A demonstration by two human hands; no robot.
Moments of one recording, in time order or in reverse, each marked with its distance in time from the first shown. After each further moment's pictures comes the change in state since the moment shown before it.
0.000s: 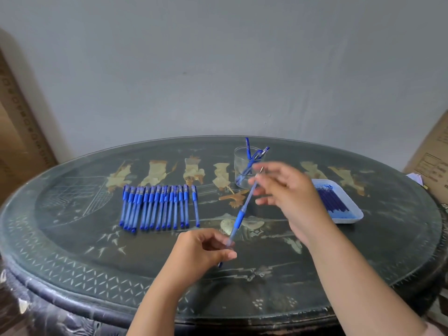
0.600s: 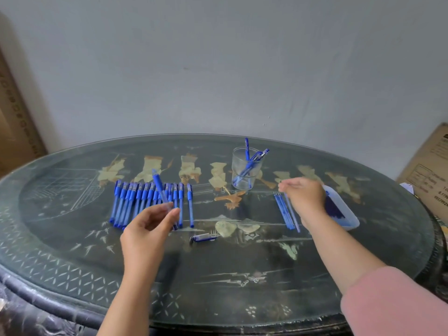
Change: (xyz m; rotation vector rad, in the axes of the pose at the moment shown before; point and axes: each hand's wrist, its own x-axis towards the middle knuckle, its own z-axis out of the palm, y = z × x) left_hand 0.012 -0.014 -0.035 -0.276 0.655 0.042; right_hand 0.082 0.084 -0.057 -0.453 0.393 0.171
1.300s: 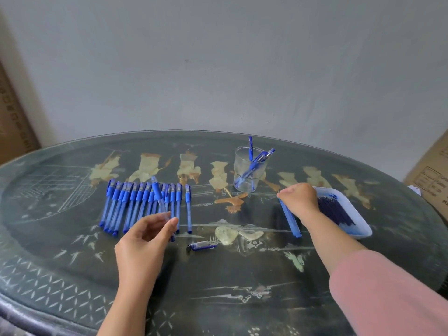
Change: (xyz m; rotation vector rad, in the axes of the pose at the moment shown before) left_hand 0.010 -0.023 0.008 0.034 0.043 -0.016; right_hand 0.046 0.022 0.029 -0.388 -0.090 0.019
